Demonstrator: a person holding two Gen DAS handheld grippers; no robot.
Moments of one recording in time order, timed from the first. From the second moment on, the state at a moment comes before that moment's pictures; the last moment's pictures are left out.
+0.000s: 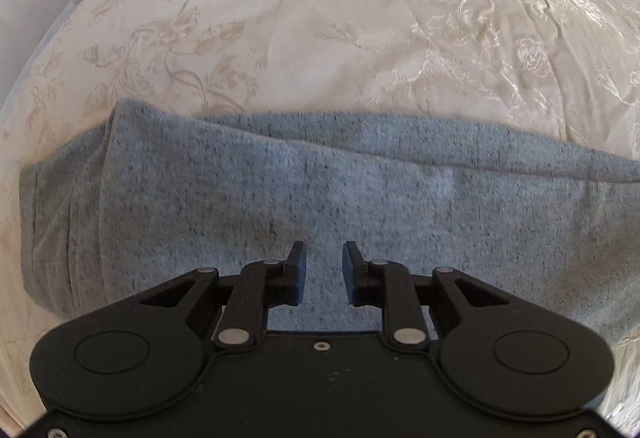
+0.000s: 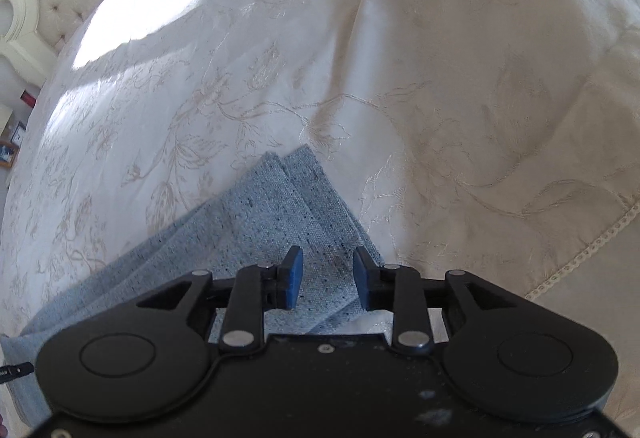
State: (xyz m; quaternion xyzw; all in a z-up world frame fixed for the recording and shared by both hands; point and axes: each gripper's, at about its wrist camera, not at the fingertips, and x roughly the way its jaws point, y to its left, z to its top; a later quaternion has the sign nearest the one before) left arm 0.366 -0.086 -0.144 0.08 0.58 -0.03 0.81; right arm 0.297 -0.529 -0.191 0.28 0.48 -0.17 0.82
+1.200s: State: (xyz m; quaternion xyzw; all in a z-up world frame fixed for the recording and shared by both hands) left arm 0.355 -0.069 -0.128 0.09 0.56 0.04 0.82; right arm 0.357 -0.550 -0.193 0.31 0.49 -0.08 0.81
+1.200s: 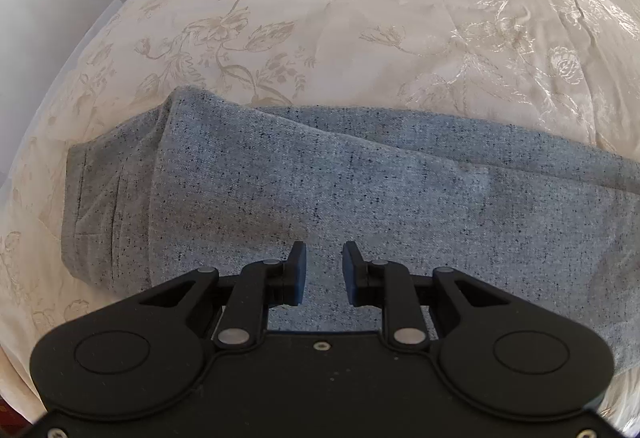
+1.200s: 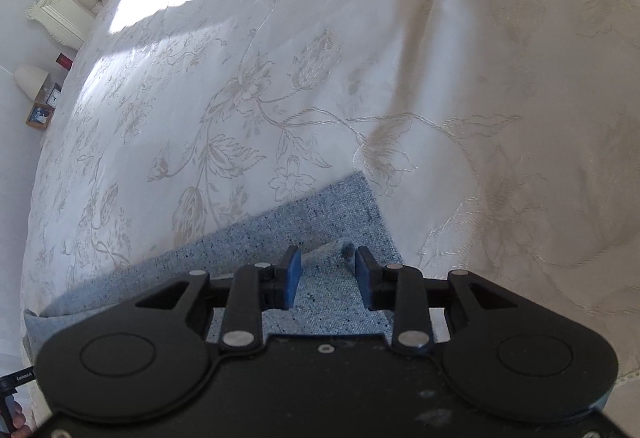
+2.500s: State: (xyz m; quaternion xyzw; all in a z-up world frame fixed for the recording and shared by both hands) left arm 0.312 -0.016 -0.128 0.03 0.59 0.09 0.80; right arm 0.307 -0.558 -0.197 0.31 0.48 -0.09 0.81
